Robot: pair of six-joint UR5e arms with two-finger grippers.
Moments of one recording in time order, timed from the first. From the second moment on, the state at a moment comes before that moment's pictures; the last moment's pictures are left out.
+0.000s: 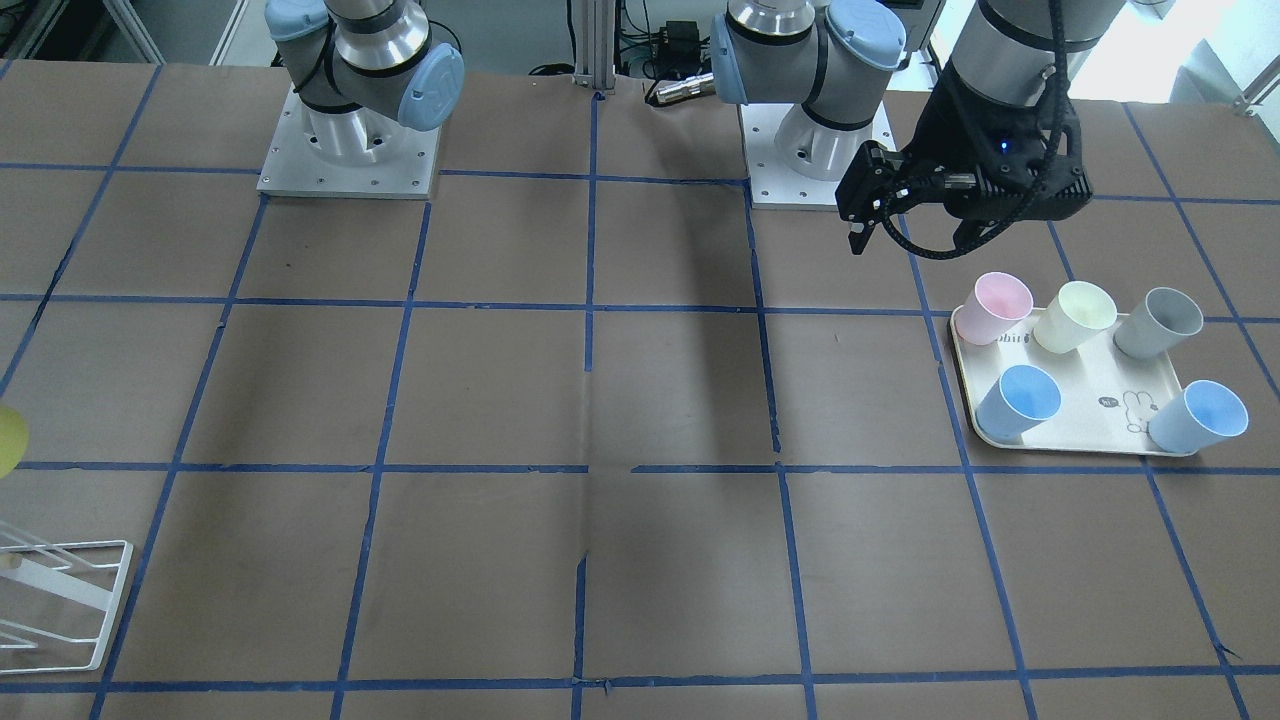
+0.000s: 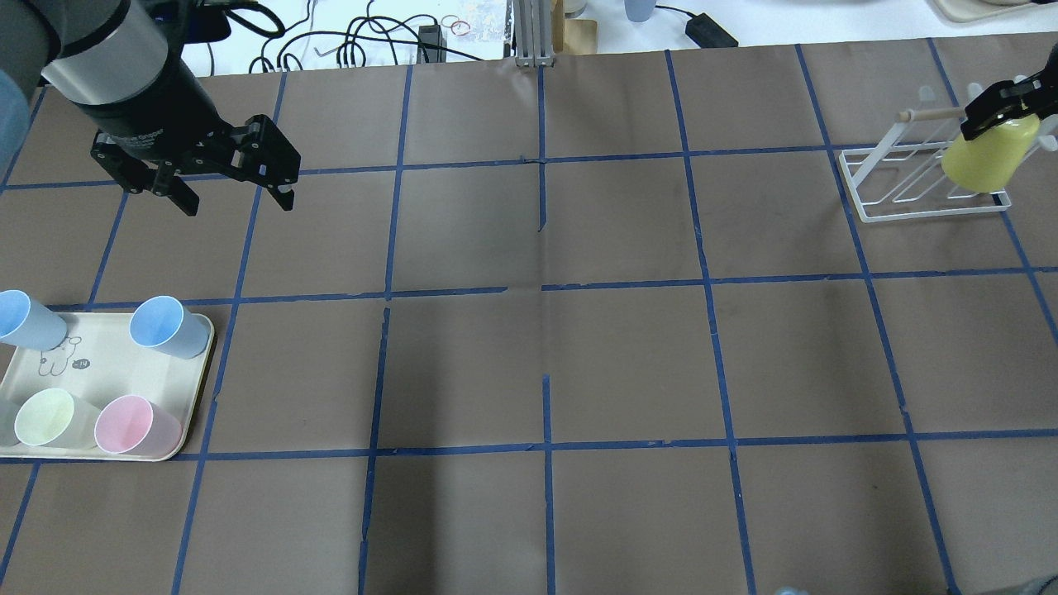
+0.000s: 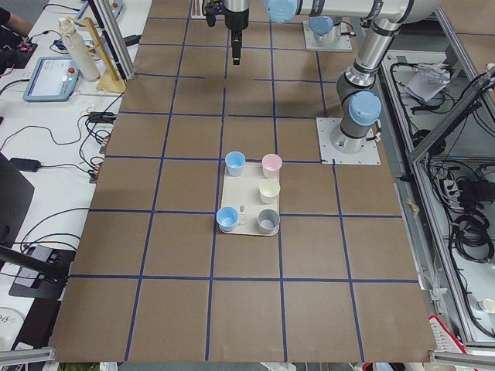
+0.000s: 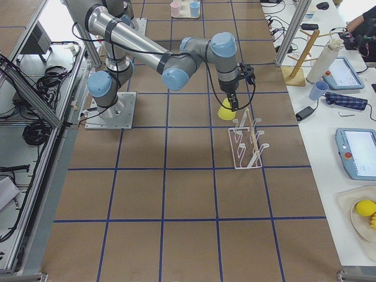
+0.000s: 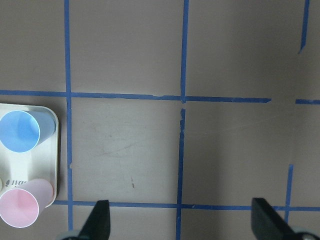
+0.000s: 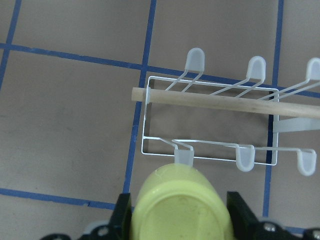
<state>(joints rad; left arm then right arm) -1.51 -1.53 -1.57 -1.60 1.58 0.05 1.05 -1.37 1.64 -2.10 -1.45 -0.66</state>
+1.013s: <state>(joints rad) -1.52 -1.53 -1.59 -1.59 1.58 0.04 1.05 -1.30 1.63 -2.17 -1.40 -0.66</state>
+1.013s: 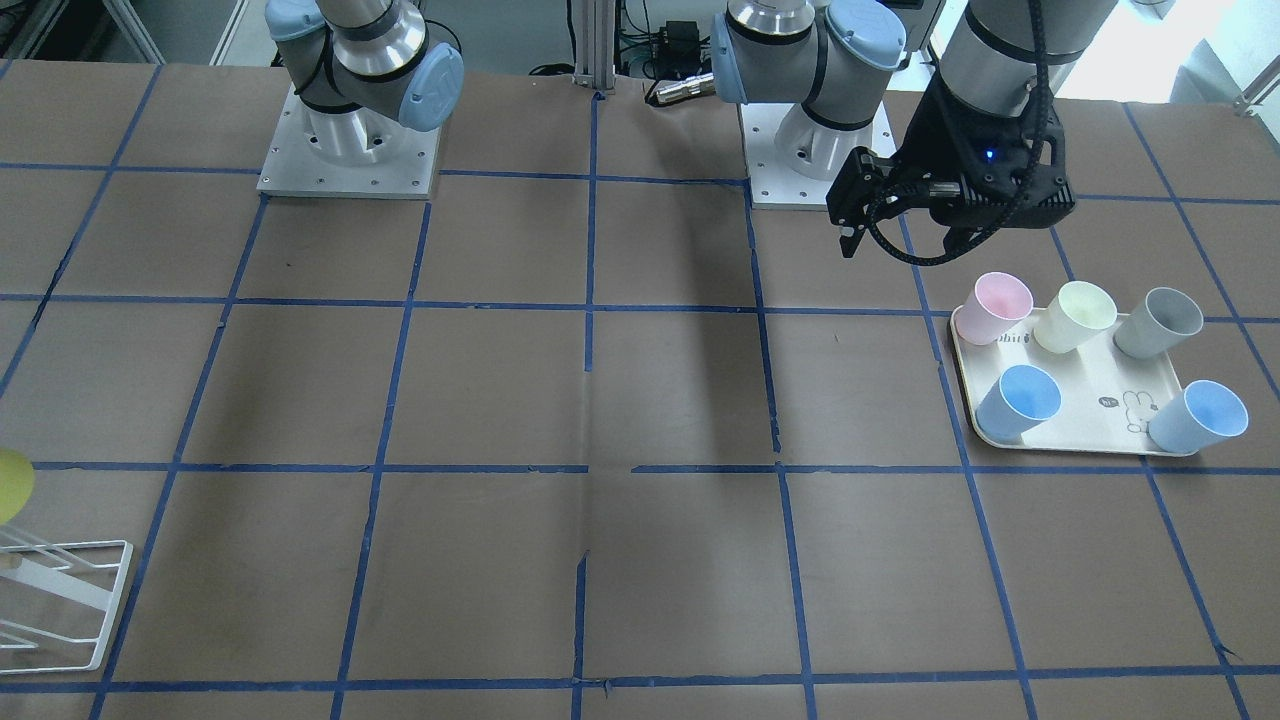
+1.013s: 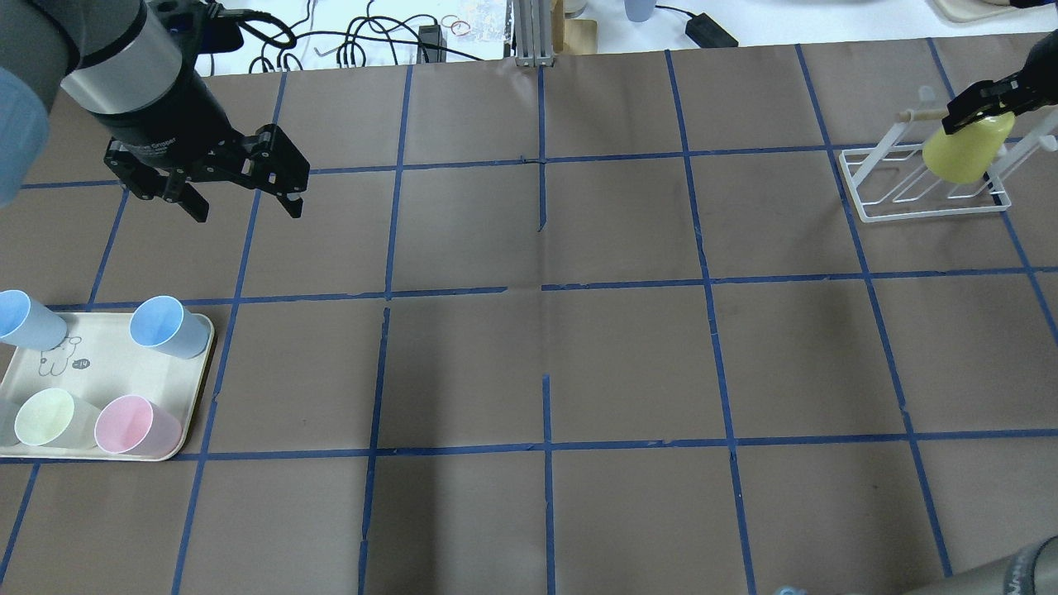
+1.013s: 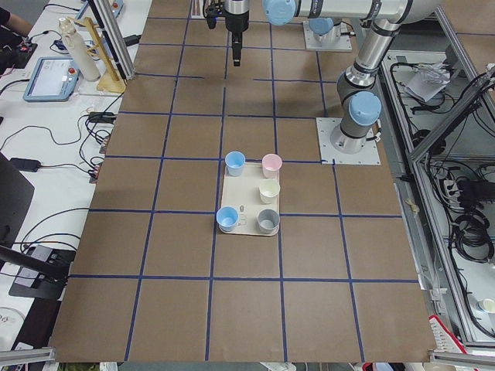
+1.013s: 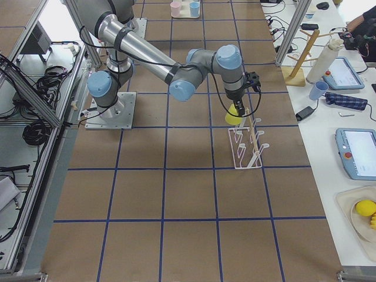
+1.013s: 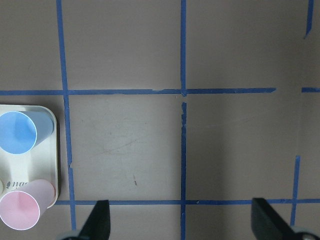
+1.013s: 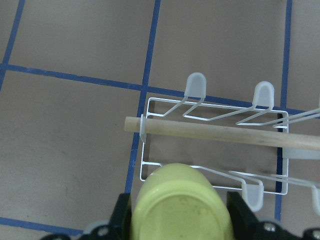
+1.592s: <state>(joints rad) -1.52 -1.55 -1.55 -1.57 1.56 0.02 1.05 -1.26 1.63 -2.22 -1.40 -0.66</state>
